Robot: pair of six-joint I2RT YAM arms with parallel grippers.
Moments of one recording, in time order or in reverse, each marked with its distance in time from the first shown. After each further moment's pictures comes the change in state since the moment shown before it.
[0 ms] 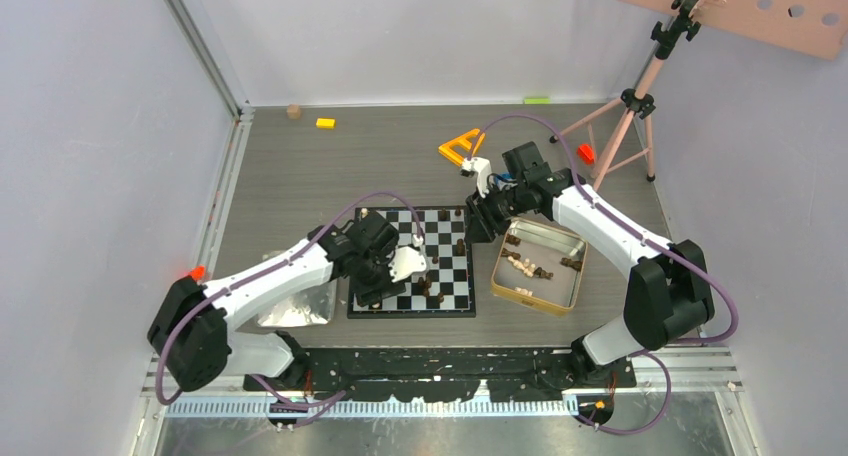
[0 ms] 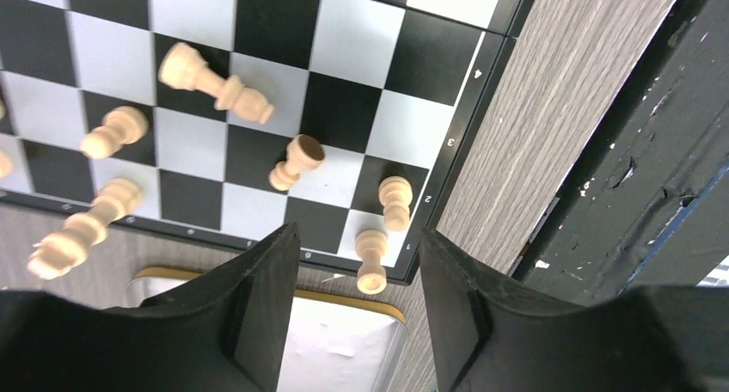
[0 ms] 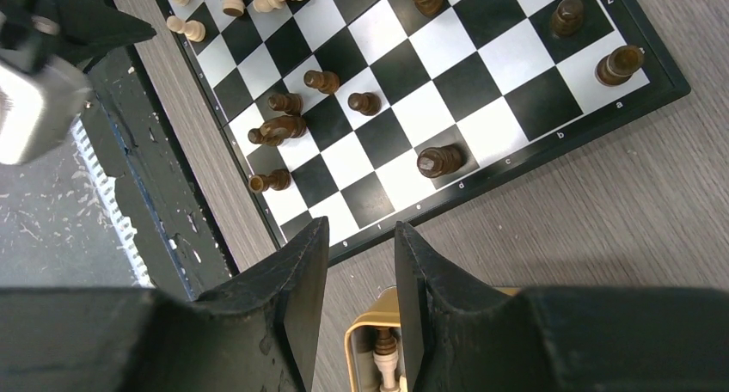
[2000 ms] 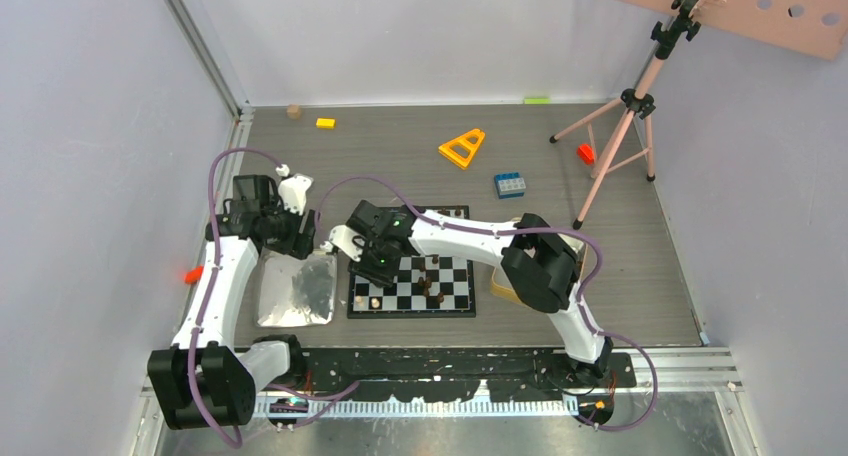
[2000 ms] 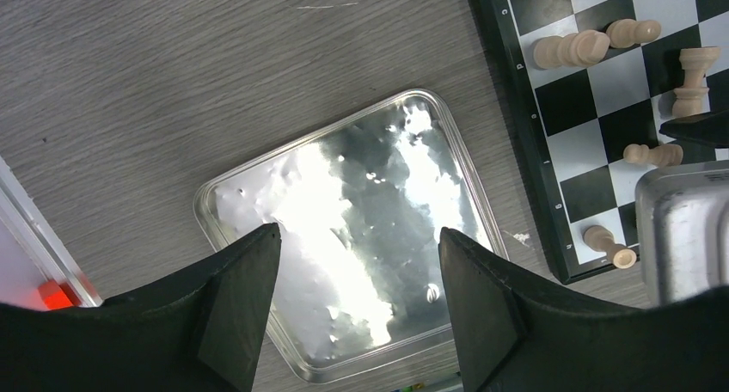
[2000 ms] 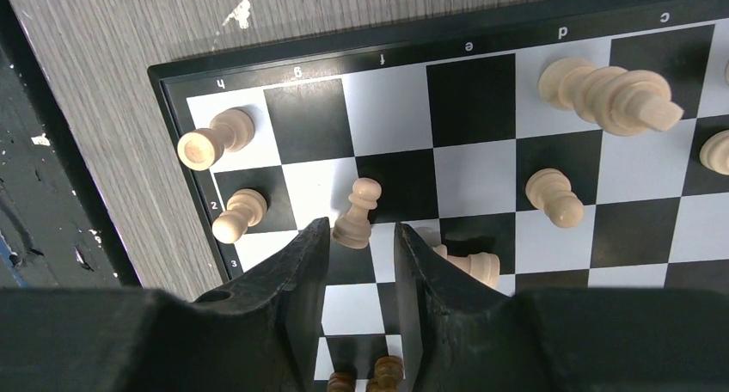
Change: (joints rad) left arm 0.854 -0.220 0.047 0.000 0.074 -0.125; right arm 0.647 0.619 0.552 -0.037 0.454 -0.014
